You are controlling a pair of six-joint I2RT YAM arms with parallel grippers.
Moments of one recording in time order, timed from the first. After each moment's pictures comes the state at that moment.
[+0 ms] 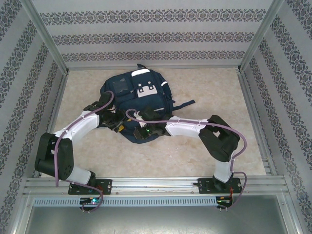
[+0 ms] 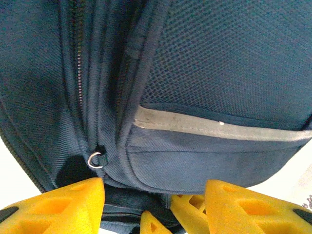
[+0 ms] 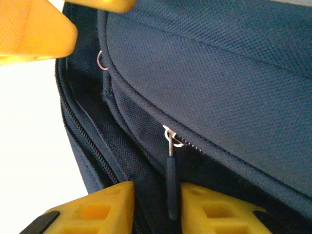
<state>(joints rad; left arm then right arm) -0.25 1.47 0.94 -0.60 0.37 -1.02 0.89 1.88 1.17 -0.24 -0.22 0.30</state>
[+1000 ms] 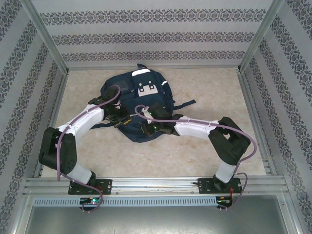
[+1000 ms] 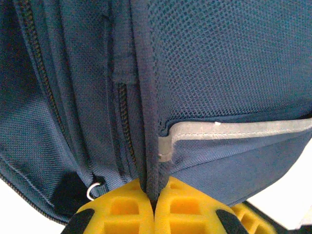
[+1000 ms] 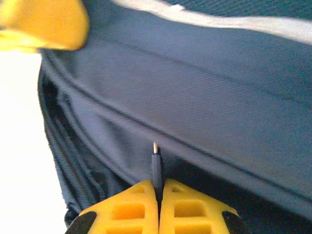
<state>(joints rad) -0.30 1.54 1.09 -0.71 0.31 -0.88 0.80 1.76 1.05 -0.15 -0.22 0.27</state>
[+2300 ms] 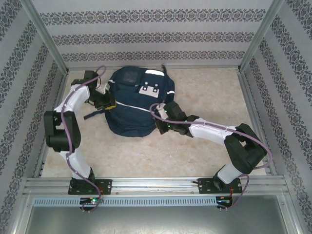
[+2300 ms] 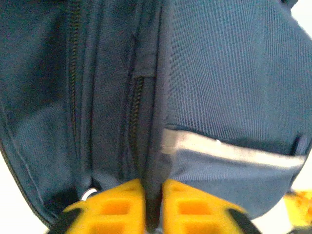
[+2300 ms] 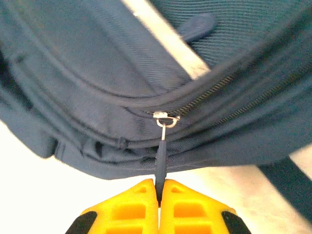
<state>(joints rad) 0.04 1.85 1.51 -0.97 0.48 -0.23 0.72 1.58 0.88 -0.12 -0.15 0.19</state>
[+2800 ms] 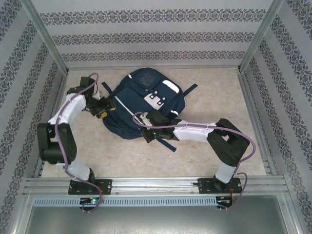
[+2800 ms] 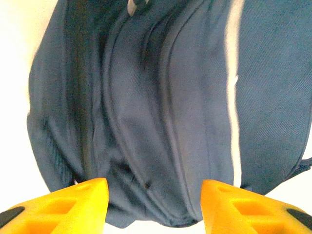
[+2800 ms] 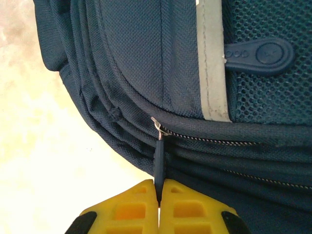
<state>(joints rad) 0.03 1.60 1.22 -0.88 0.41 -0.56 0.87 1.76 1.00 -0.12 -0.19 0.26</state>
